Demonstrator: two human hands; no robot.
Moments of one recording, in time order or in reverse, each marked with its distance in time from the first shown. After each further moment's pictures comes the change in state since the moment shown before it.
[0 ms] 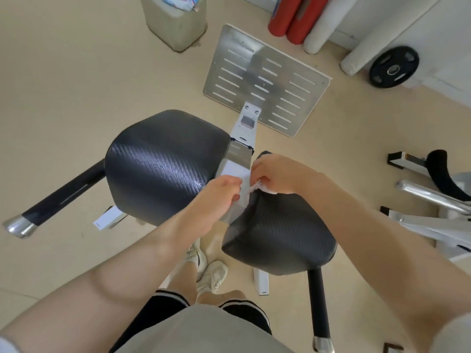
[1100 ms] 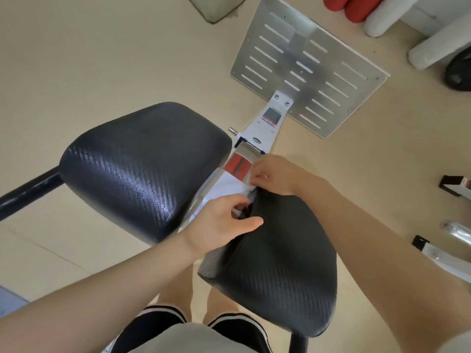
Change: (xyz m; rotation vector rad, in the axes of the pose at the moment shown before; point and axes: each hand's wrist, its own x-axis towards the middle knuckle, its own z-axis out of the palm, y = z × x) left_hand 0.053 0.001 0.038 0.439 0.058 0.114; right_hand 0.074 0.088 0.020 0.317 -0.067 -0.107
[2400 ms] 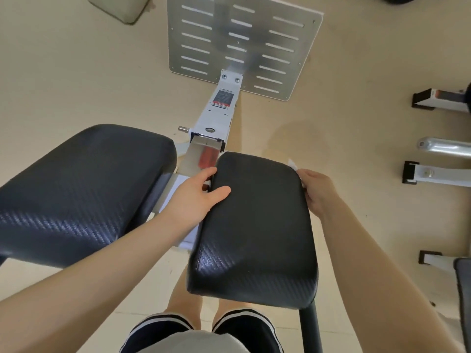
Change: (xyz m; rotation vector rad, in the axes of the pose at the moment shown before) left_hand 0.050 0.019 0.015 0.011 -0.094 -0.044; right_hand -0.111 0.094 0.106 1.604 0.817 0.887
